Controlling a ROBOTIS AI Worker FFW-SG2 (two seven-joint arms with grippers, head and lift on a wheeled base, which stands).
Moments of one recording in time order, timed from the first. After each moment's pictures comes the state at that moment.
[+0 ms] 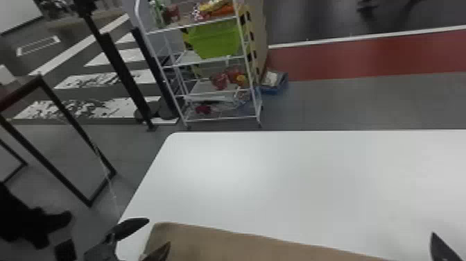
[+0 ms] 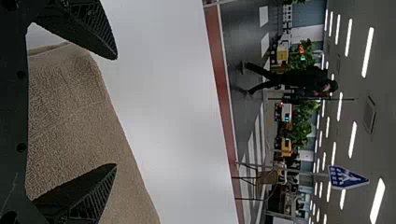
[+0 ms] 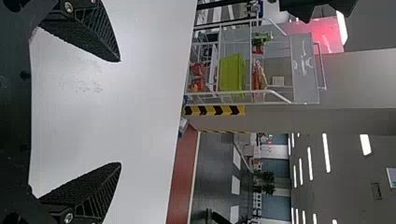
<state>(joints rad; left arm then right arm) 0.47 0.00 0.80 -1.87 0.00 0.10 -1.22 0.58 0.00 -0.14 -2.07 0.02 0.09 0.55</state>
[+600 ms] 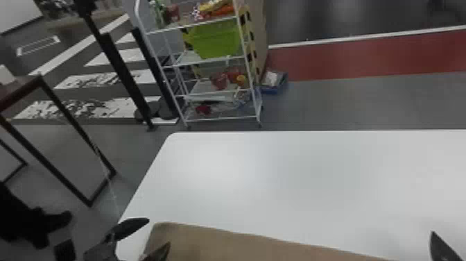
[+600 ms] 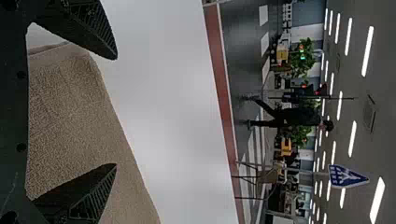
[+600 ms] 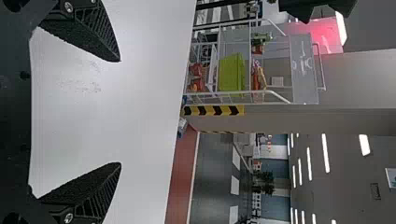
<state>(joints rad) 0.47 0.00 0.80 -1.87 0.00 0.10 -1.23 0.58 0.00 -0.14 -2.07 0.02 0.09 0.55</state>
